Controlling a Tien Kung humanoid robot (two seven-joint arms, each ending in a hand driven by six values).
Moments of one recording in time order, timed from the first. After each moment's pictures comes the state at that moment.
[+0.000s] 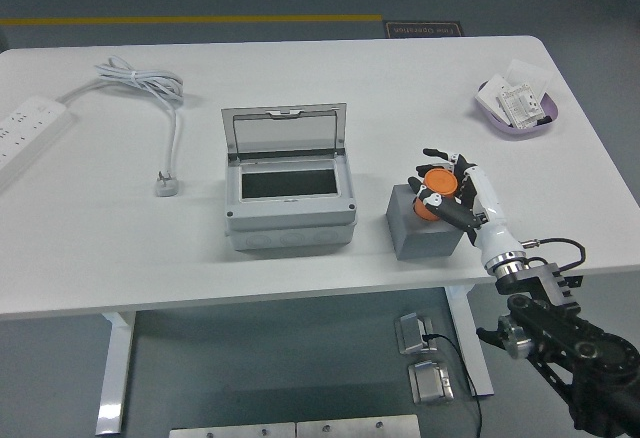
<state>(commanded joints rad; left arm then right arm) -0.16 0.28 -0.06 -0.18 0.20 -0.01 0.06 0.28 -0.29 0.81 1.09 -0.88 -0.32 0.50</state>
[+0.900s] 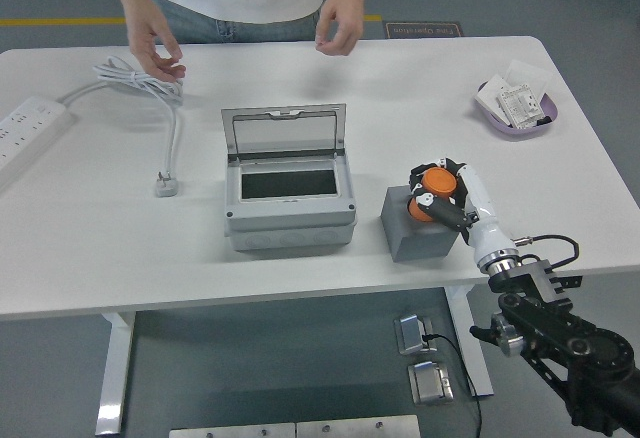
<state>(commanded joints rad) -0.17 0.28 -0.05 -0.19 0.20 -0.01 0.06 0.30 -0.29 0.77 1.10 -0.88 -0.39 0.47</state>
